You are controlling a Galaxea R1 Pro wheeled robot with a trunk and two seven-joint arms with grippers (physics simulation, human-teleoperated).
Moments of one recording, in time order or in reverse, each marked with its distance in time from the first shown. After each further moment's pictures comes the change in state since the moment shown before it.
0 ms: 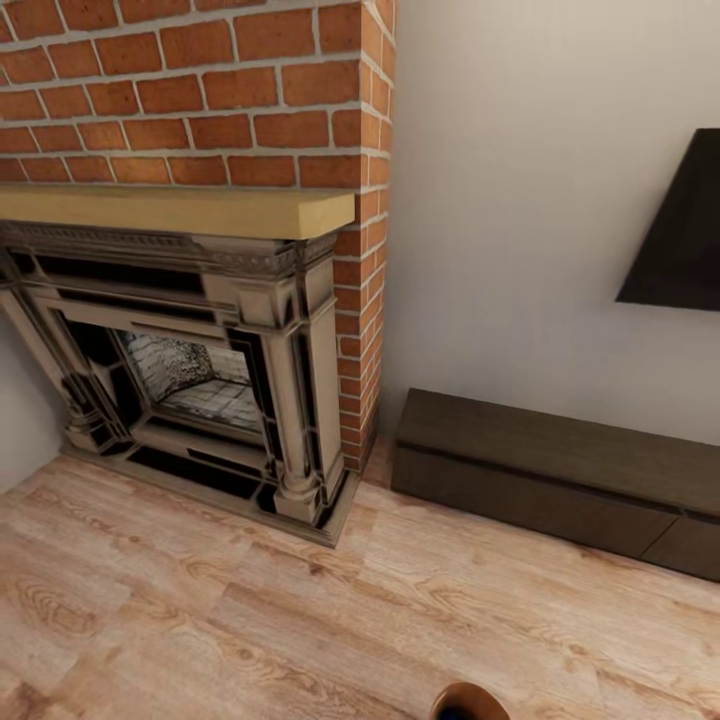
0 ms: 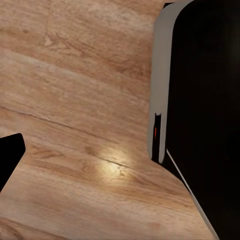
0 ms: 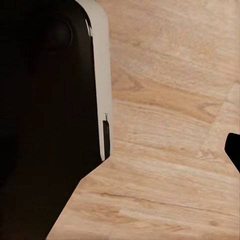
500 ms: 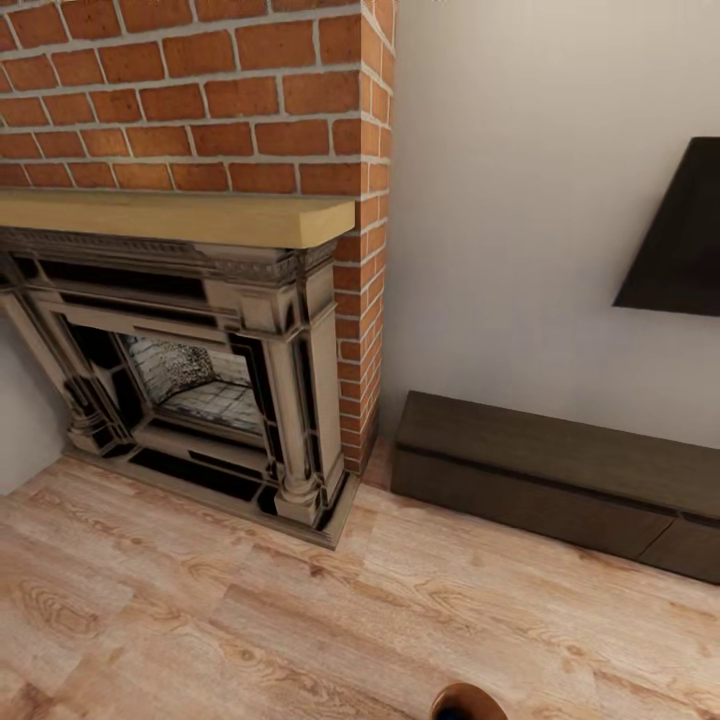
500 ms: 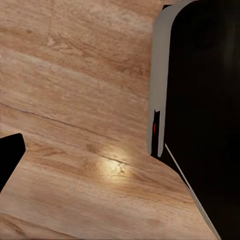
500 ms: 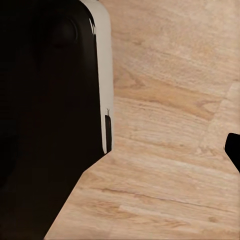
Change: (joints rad) left arm 0.001 0.000 0.000 0.000 0.002 -0.005 -0.001; right arm 0.001 0.002 0.002 0.000 0.000 -0.001 0.002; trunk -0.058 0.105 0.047
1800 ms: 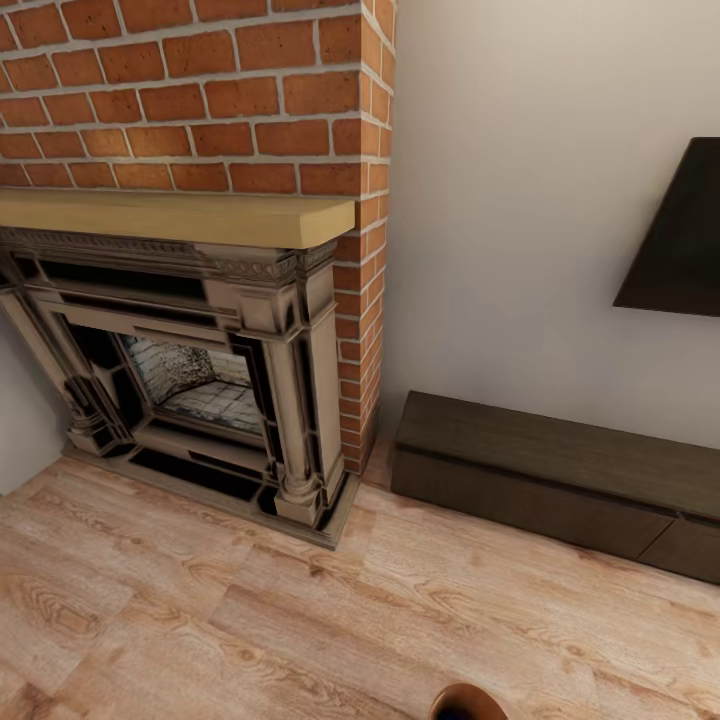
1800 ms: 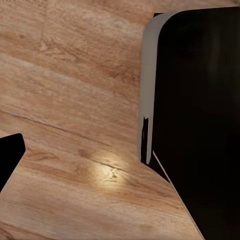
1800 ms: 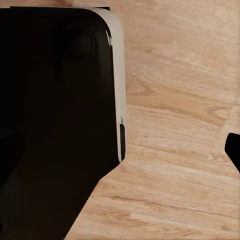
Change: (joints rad) left arm -0.005 -0.026 0.002 -0.010 0.004 -0.003 0.010; right arm 0.000 0.036 -0.007 -0.017 -0.009 -0.011 -0.007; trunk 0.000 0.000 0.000
